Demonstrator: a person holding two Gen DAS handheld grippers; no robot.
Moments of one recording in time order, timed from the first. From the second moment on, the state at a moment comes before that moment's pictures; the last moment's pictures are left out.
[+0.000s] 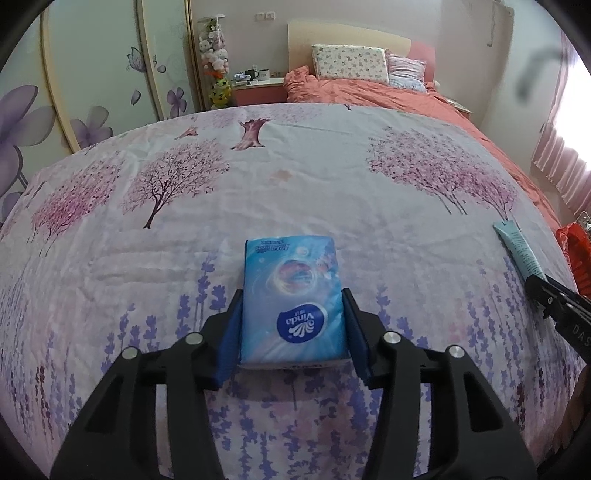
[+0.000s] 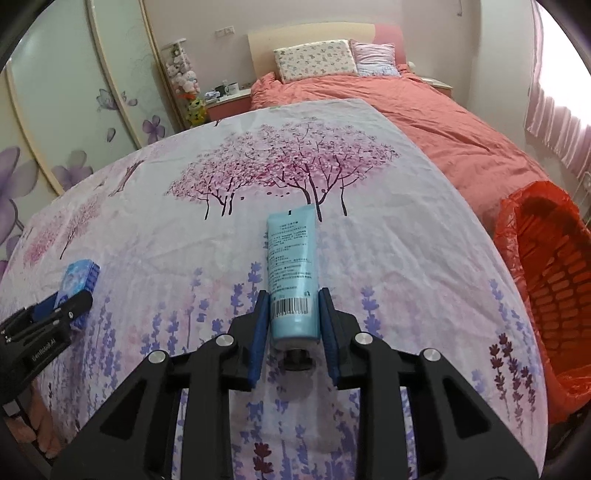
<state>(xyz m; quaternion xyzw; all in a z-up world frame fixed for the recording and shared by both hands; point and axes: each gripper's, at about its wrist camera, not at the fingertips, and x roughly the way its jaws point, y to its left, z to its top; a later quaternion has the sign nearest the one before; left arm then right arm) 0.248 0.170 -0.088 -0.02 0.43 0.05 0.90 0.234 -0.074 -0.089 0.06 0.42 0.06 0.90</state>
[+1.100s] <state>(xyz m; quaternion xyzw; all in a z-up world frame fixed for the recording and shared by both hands) 0.196 -0.009 0.041 0.02 0.32 -0.13 0.94 0.135 -0.204 0.010 0.16 0.25 0.01 0.95</state>
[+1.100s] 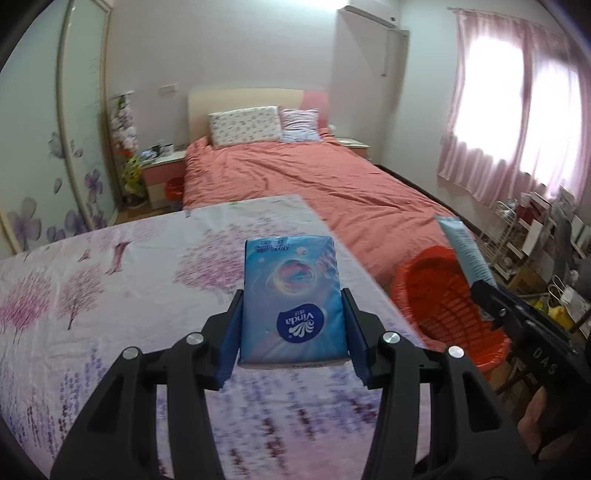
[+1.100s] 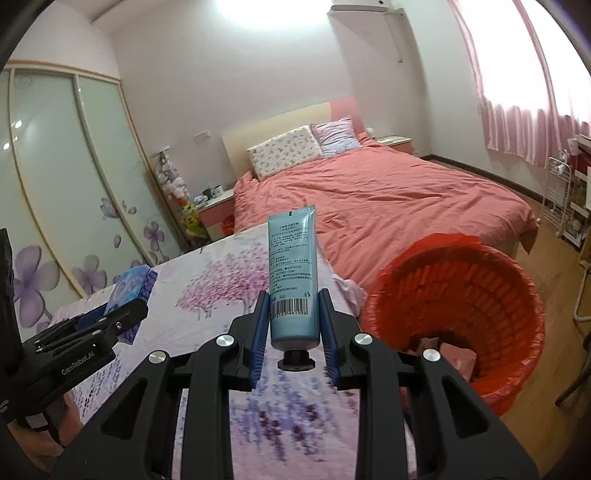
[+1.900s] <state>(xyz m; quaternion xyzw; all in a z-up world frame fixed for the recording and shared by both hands) 0.213 -0.197 0.008 0.04 0.34 -0.29 0.89 0.130 -0.328 -0.017 0.24 0.24 -0.08 0.94</state>
